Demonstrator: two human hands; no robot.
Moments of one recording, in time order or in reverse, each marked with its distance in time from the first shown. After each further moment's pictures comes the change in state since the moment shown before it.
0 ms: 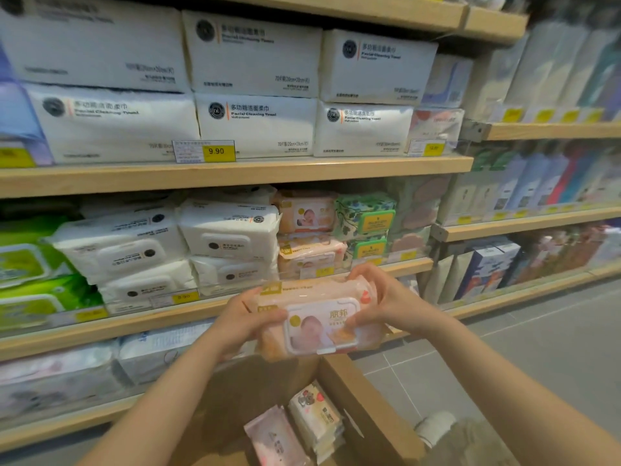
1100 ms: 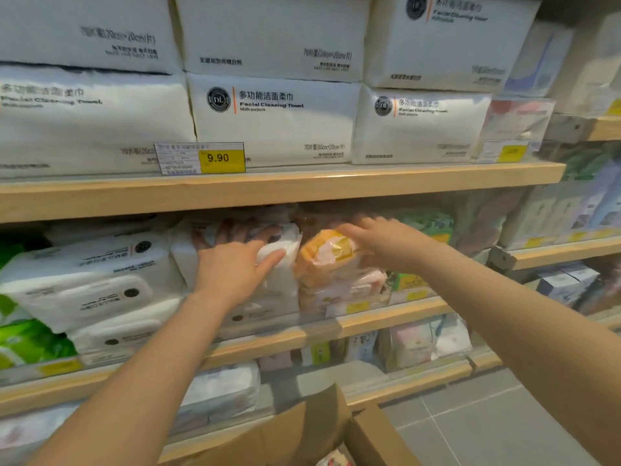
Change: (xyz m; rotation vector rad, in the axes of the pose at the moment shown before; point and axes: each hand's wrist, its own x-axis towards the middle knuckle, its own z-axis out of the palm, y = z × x) left_hand 0.136 0.068 -0.068 1.605 0.486 0.176; right_hand 0.195 -0.038 -0.048 -1.457 0.048 -0.261
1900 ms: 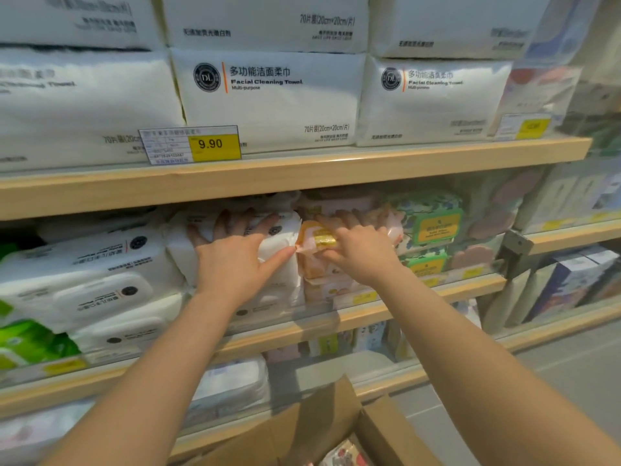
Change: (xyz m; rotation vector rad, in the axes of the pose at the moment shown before) left_hand 0.001 0.003 0.006 -0.043 0.027 -0.044; right_hand 0.027 -0.049 0.039 0.242 0.123 0.331
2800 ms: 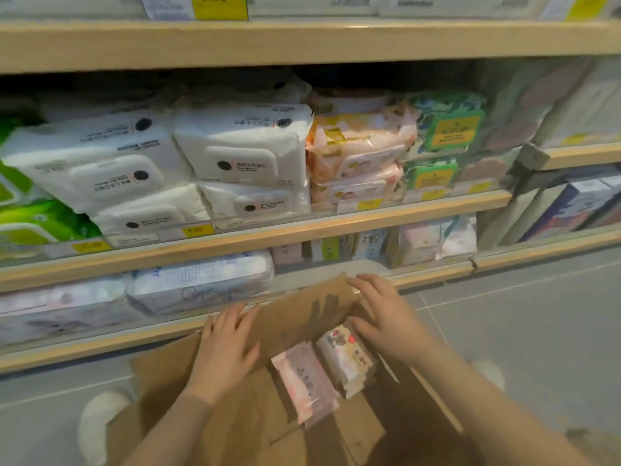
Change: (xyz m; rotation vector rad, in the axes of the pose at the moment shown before) left_hand -0.239 -0.059 0.171 -0.113 -0.236 0.144; right_hand -0.215 -0.005 0.110 0.471 -0.213 -0.050
